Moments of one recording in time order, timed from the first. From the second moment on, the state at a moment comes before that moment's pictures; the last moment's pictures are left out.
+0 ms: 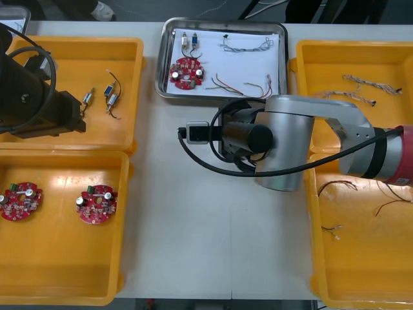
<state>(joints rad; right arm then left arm) -1.04 -0.74 1.17 -1.85 -0.39 1.08 1.70 -0.55 0.73 0.03 -2.00 0.83 1.91 -0.95</state>
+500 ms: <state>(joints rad) -0.87 -0.76 0.78 -2.13 -0.70 1.51 1.70 -0.55 0.73 0.03 -2.00 0.83 1.91 -0.95</state>
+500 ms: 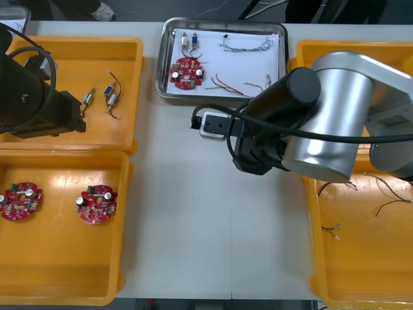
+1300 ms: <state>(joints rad) -0.50 -0.76 0.04 -2.45 -0.97 1.92 1.59 -0.55 0.73 0.03 -2.00 0.83 1.91 -0.95</state>
